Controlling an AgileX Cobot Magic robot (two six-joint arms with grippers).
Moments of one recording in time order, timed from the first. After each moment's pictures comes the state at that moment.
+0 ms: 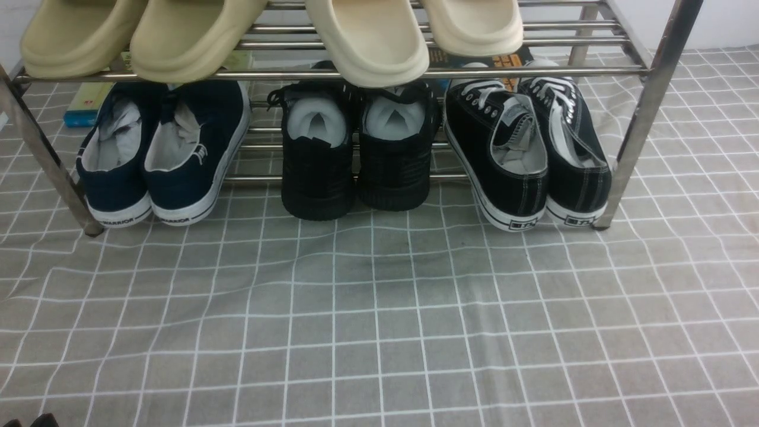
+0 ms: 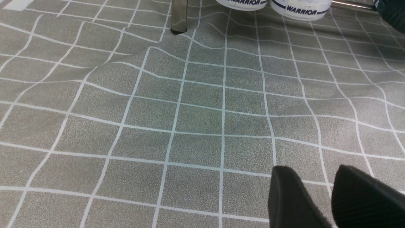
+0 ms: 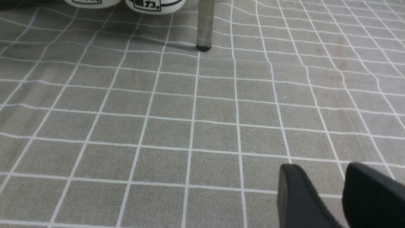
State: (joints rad) right arm 0.02 -0.01 0.01 0.04 0.38 -0.09; left arm -0.03 -0.01 0.02 0.11 0.39 -0.24
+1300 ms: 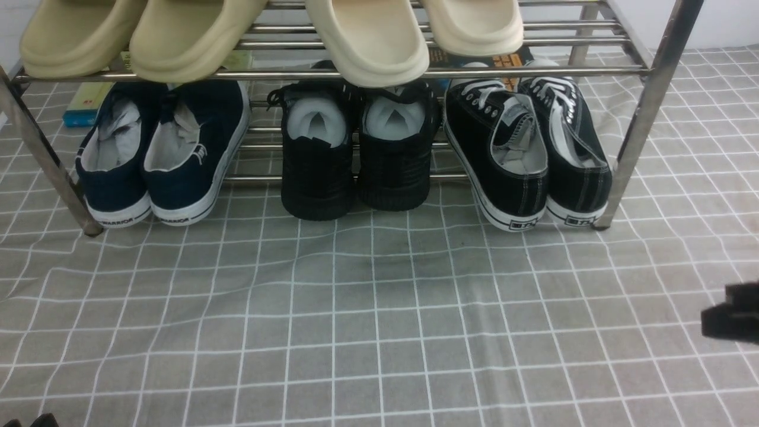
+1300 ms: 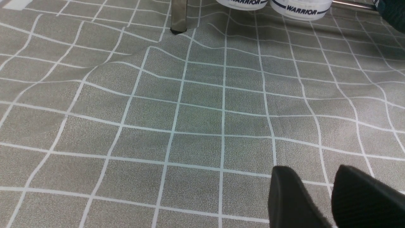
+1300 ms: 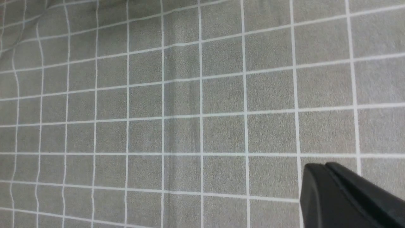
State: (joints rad) right arm 0.02 1.09 -0.74 0.56 0.82 -0.19; left arm -0.03 -0.01 0.02 0.11 0.39 -0.24
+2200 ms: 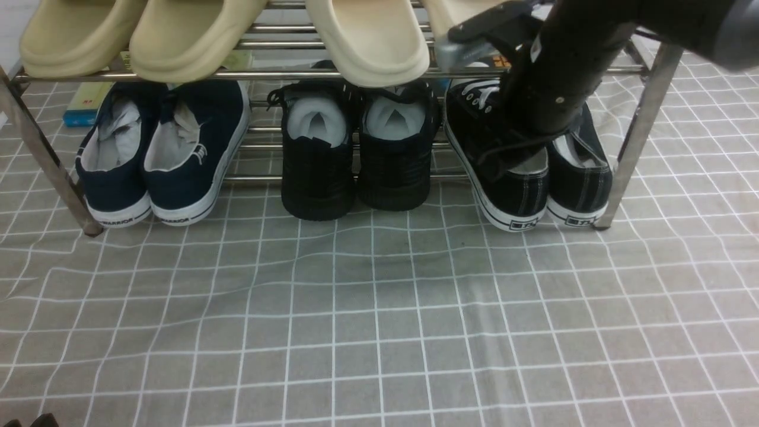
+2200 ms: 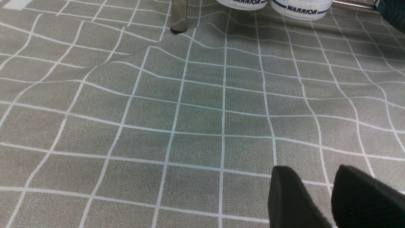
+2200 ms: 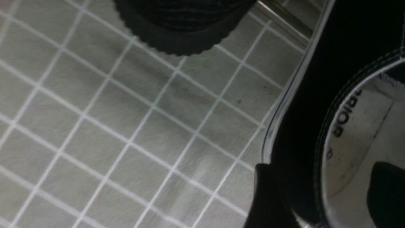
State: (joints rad) right arm 0.48 1.97 -1.86 -0.01 1.13 -0.09; left arm -0.03 -0.01 0.02 0.11 0.39 -0.24
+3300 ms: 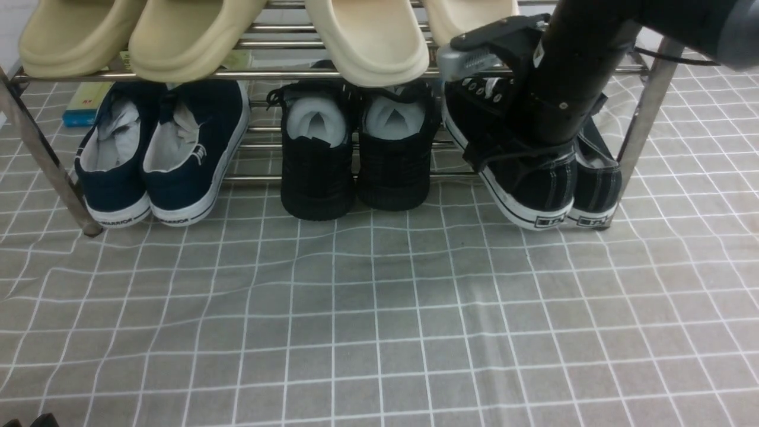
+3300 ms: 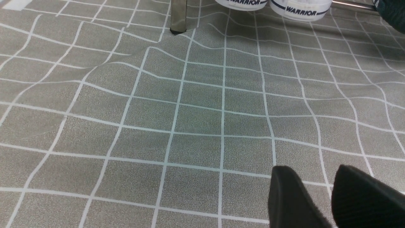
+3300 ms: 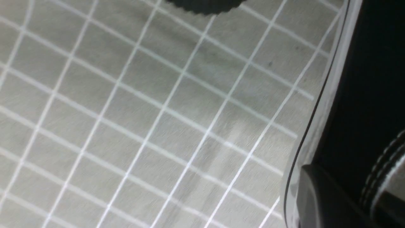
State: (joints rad) right arm 0.48 1.91 -1.86 0.09 1.27 -0.06; left arm -0.03 -0.01 0.02 0.11 0.39 -0.24
